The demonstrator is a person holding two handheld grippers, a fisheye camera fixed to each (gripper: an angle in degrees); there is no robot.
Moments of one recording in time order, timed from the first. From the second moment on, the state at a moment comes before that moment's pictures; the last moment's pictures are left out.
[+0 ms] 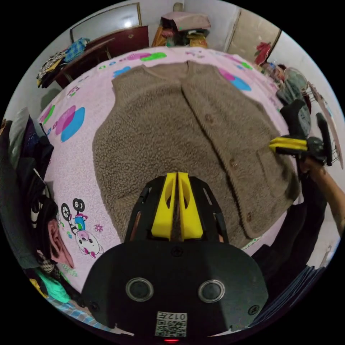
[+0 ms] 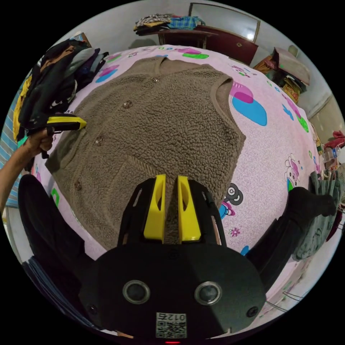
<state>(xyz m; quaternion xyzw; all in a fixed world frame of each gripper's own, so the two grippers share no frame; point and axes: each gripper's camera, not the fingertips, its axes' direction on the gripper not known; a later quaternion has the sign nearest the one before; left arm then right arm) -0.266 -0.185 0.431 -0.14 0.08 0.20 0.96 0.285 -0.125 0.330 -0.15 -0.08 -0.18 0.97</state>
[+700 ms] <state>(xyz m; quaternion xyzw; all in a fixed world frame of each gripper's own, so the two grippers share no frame) -0.306 -0.449 0.473 0.01 0.07 0.22 0.97 0.367 -0.393 0.401 -0.07 -0.11 -0.17 0.98</state>
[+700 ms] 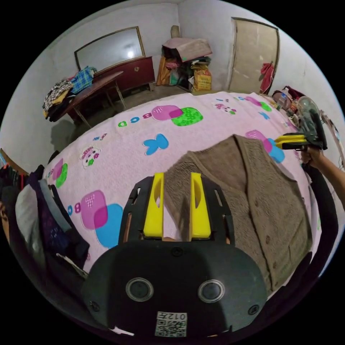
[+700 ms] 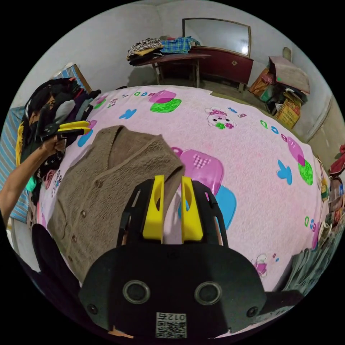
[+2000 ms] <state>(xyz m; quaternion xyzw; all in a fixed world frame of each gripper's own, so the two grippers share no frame) -0.319 -0.383 0.258 0.05 0.12 0.32 0.94 0.355 -0.357 0.200 -0.02 -0.17 -0.25 0.95</state>
